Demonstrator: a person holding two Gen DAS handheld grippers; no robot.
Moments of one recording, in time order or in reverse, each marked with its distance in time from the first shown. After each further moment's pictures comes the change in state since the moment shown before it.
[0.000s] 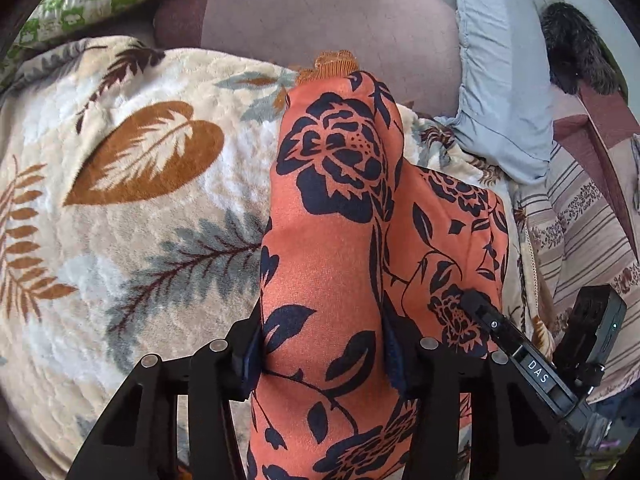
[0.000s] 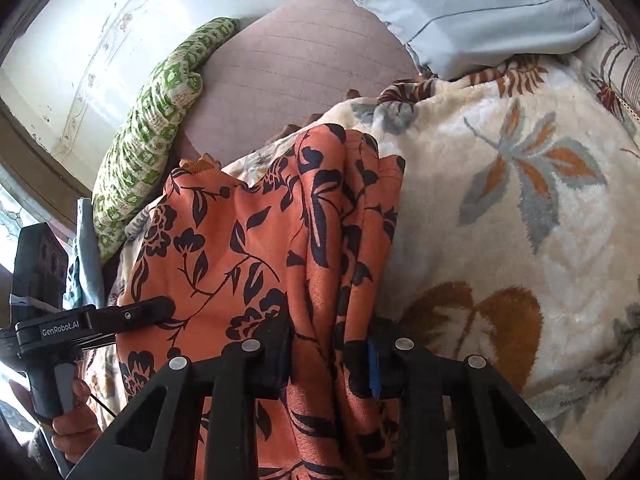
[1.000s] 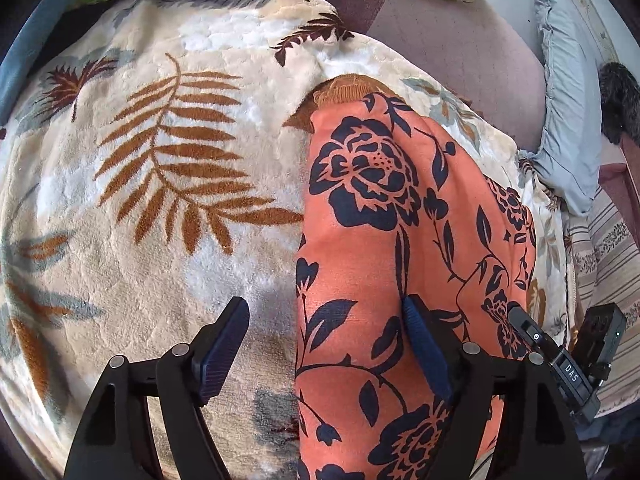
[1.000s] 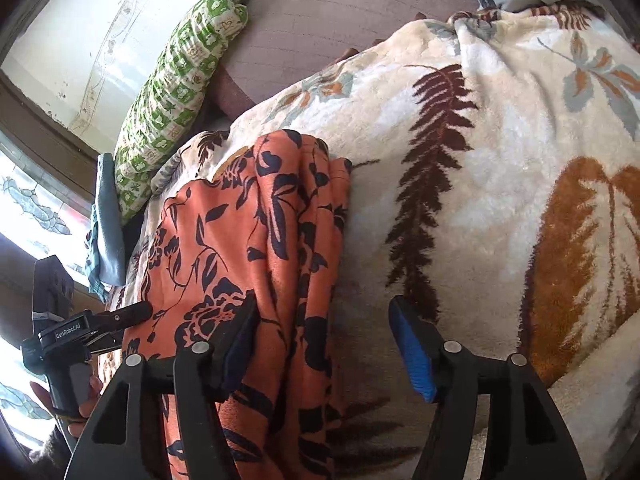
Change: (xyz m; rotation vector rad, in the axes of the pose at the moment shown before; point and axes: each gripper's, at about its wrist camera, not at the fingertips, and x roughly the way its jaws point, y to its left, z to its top) left arm -0.016 0.146 -0.024 -0.162 -0.025 0.091; right arm 0.059 0.050 -0.076 0.025 0.077 0.083
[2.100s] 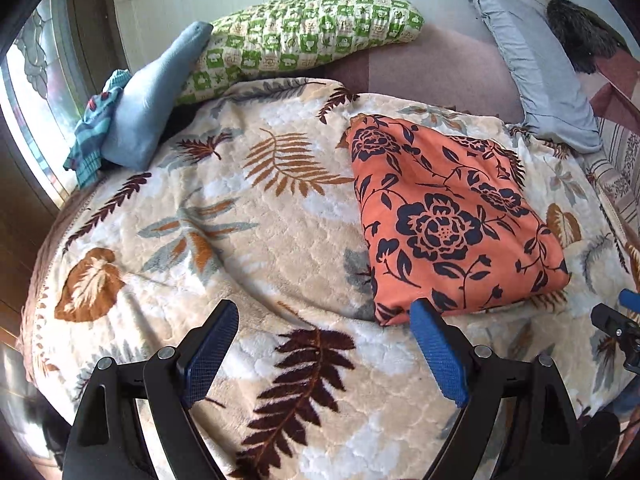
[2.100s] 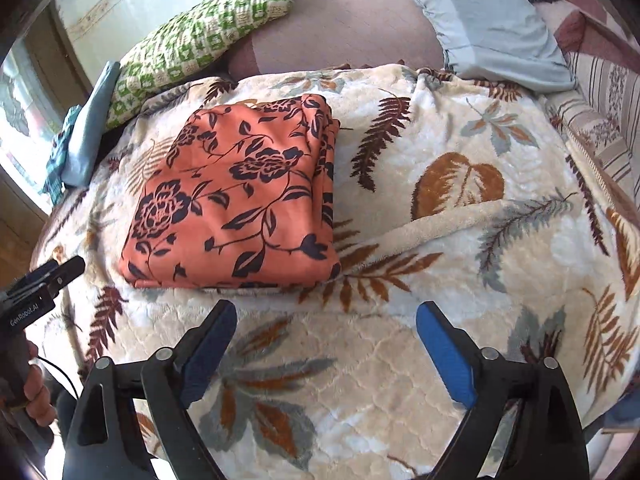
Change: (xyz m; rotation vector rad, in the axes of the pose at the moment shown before) left arm -0.147 -0.071 -0.184 0.263 -0.334 0.340; right arm -0.135 0.115 -0.120 -0.339 0.014 -0.449
